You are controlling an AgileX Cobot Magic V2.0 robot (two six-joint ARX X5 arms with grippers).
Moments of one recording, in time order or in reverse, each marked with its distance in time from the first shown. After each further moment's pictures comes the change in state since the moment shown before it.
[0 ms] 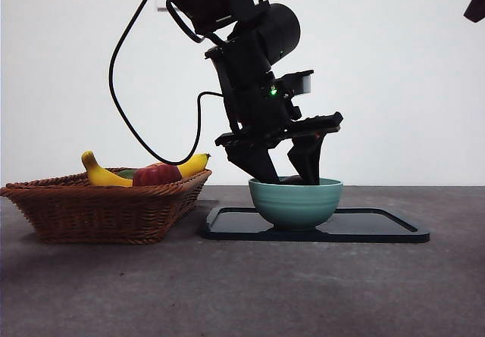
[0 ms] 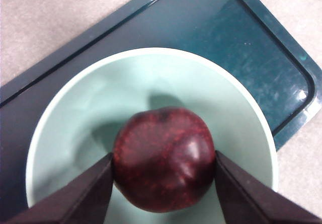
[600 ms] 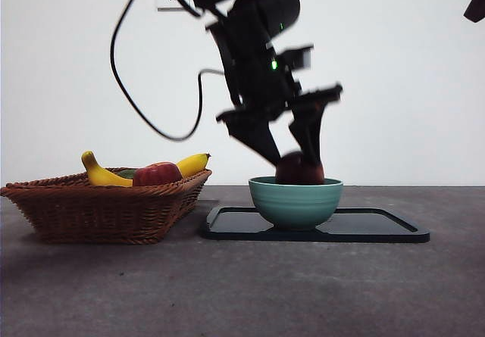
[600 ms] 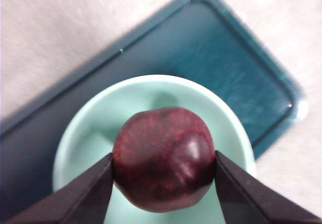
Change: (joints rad) left arm 0.004 -0.049 0.077 -0.084 -0.001 0.003; right arm 0.000 0.000 0.000 0.001 0.000 0.000
